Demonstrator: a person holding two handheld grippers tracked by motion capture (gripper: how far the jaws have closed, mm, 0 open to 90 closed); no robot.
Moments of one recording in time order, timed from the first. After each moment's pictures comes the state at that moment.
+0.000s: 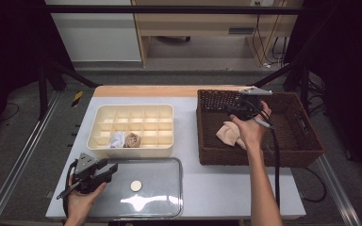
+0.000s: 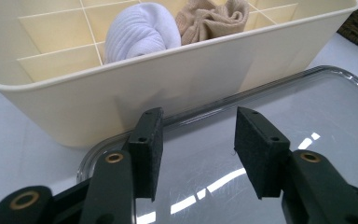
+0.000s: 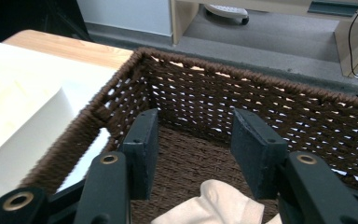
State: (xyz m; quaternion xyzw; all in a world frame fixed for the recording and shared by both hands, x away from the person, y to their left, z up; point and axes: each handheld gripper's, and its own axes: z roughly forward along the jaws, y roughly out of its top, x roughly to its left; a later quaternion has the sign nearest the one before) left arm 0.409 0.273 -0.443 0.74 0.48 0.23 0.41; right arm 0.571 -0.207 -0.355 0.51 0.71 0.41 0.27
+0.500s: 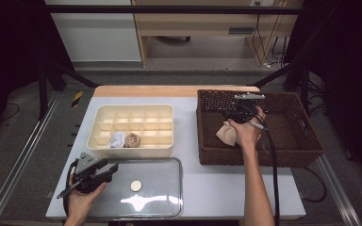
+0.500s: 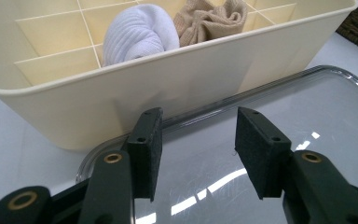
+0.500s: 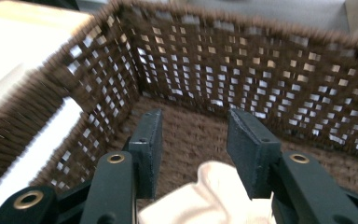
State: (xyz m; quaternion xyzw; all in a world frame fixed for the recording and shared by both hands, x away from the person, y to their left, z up) left arm 0.410 0.273 -0.443 0.74 0.47 0.24 0.41; right arm 0.589 -0.208 -0.394 0.53 0.72 0.38 0.24
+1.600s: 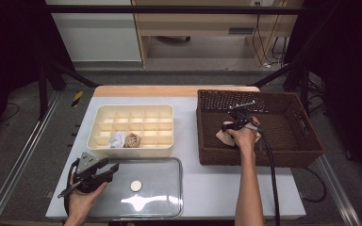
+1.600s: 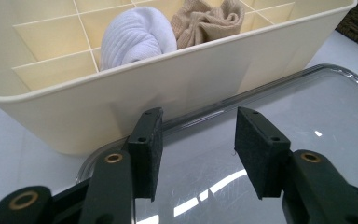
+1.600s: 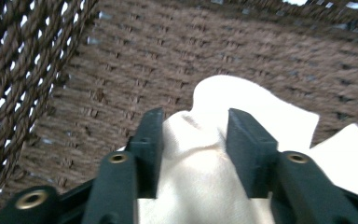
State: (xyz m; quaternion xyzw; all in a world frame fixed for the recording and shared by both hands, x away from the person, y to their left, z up) left arm 0.411 0.271 -0.443 0.75 0.47 0.24 0.40; right arm 0.605 -0.211 -0.445 0.58 0.75 0.28 0.14
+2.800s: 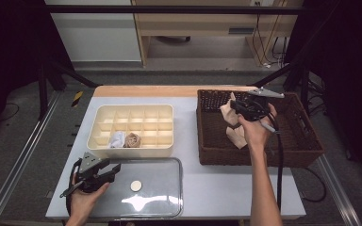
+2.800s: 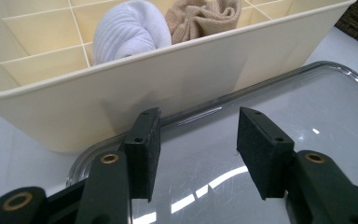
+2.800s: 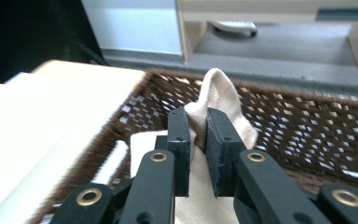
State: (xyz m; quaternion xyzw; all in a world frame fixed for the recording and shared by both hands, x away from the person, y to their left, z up) left arm 0.412 0.267 -0.444 0.75 0.47 0.23 0.40; right arm 0.554 -0.220 -0.344 0.51 0.68 0.47 0.26
